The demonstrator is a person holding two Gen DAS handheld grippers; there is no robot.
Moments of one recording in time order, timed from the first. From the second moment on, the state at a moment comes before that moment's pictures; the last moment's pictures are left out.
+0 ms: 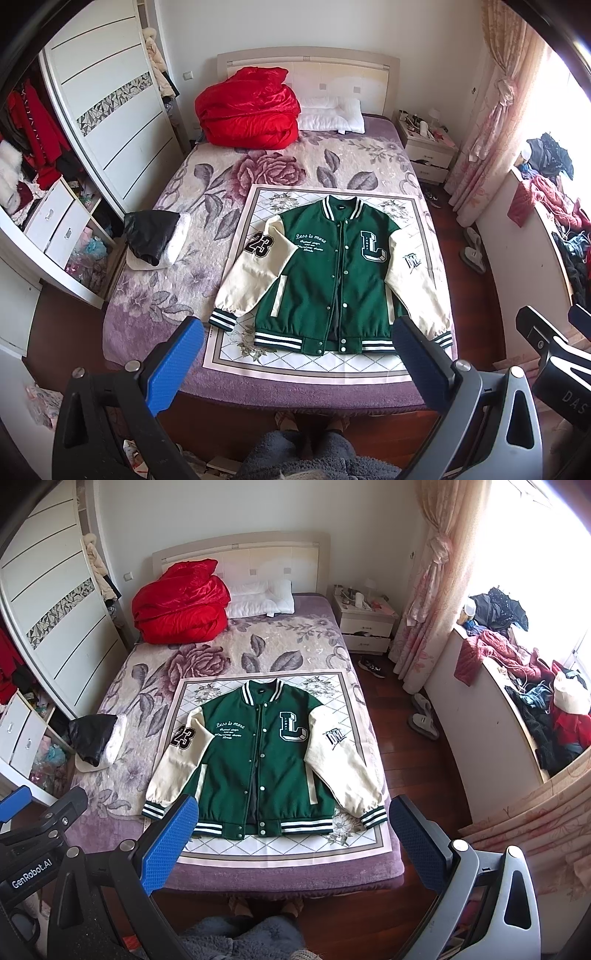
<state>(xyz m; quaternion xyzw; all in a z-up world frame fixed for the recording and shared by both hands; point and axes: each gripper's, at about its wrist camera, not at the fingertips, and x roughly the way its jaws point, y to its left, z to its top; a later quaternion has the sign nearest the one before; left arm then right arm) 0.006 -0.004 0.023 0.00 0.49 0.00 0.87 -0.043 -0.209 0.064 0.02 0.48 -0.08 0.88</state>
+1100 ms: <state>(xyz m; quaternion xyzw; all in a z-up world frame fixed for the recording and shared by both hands) 0.237 -0.175 -0.410 0.12 0.61 0.04 0.78 0.037 -0.530 -0.586 0.58 0.49 -0.33 0.56</state>
